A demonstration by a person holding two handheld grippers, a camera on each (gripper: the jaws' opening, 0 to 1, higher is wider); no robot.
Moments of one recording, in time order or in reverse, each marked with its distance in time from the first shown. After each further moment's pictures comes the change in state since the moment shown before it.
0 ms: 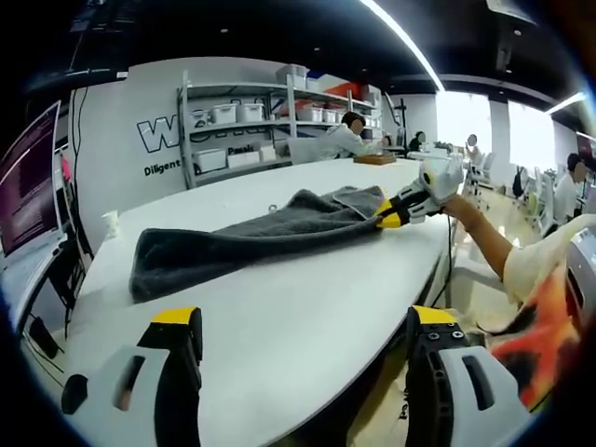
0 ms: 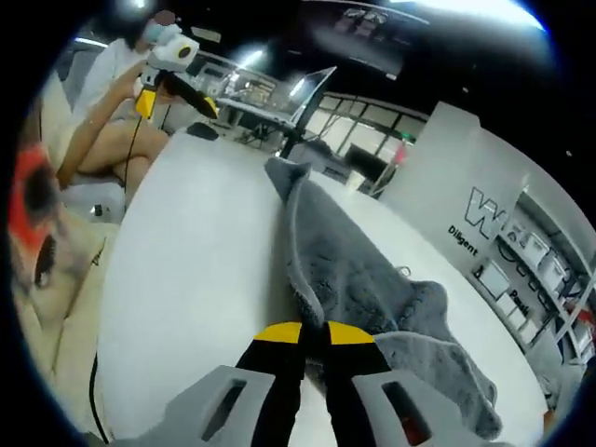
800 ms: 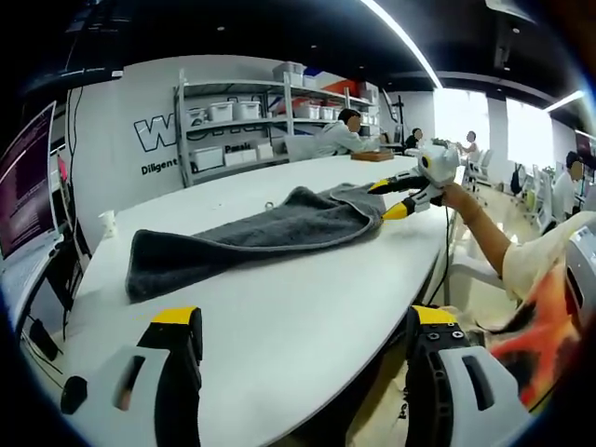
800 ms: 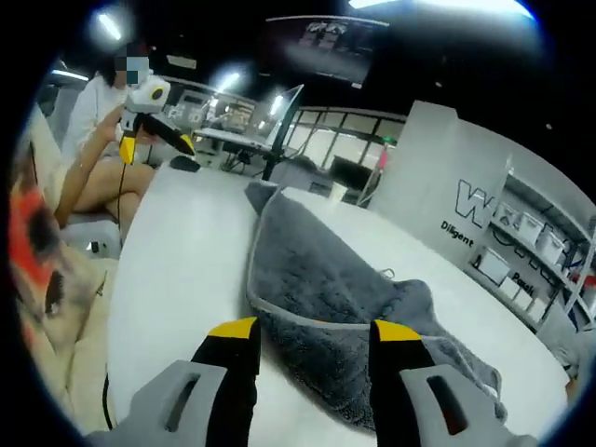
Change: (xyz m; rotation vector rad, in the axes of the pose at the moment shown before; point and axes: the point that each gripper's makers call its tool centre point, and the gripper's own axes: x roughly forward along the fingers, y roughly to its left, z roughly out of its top) left arm 0.004 -0.004 -0.003 0.008 0.016 -0.010; right arm -0.023 -0.030 0.007 0.133 -0.090 -0.034
